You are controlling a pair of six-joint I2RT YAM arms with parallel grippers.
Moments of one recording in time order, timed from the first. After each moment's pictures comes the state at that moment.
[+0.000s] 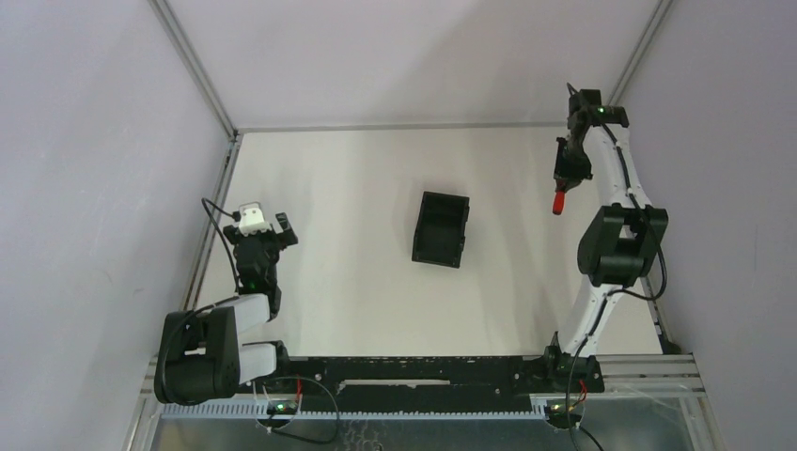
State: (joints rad) left arm 0.08 1.23 0.19 0.93 -0.16 -0.04; right arm -0.09 1.96 1.89 -1.23 0.11 0.15
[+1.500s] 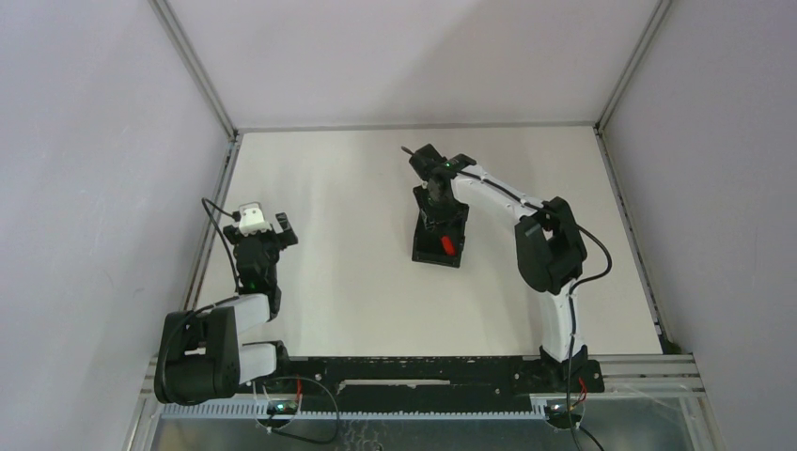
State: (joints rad) left arm 0.08 1.23 0.19 0.93 -0.16 -0.04; right arm 0.61 2.04 1.70 -0.93 0.11 0.26
